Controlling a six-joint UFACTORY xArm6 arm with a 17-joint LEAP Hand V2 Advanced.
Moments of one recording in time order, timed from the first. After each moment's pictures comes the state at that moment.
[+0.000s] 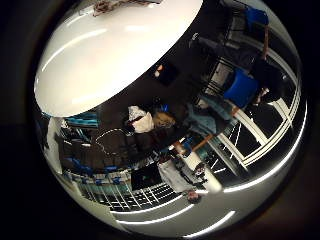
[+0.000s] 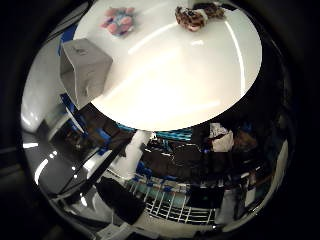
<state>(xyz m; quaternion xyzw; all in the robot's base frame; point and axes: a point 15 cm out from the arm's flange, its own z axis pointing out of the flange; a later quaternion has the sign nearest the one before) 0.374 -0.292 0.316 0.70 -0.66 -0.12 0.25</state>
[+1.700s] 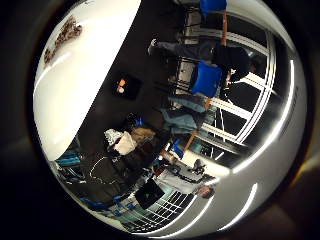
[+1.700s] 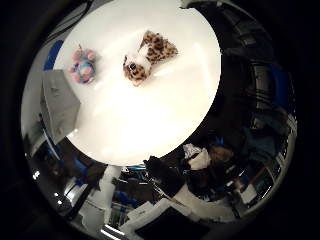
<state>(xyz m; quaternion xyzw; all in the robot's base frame) 0.452 -0.368 0.340 0.71 -0.64 0.09 0.28</state>
